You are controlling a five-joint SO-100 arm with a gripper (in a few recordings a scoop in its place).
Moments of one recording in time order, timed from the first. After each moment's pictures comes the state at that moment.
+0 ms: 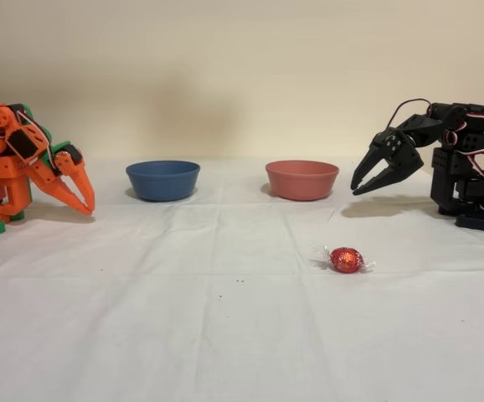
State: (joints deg) arm 1.1 183.7 174.3 49.7 1.1
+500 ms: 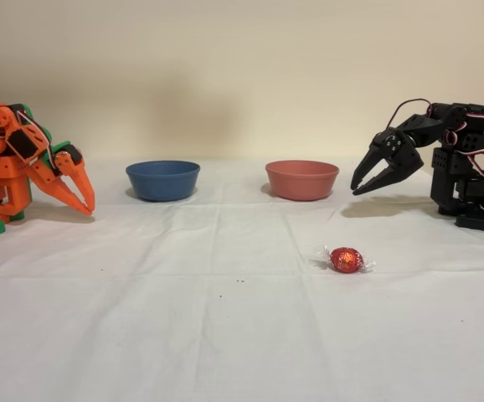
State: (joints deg) arm 1.1 183.7 174.3 49.7 0.5
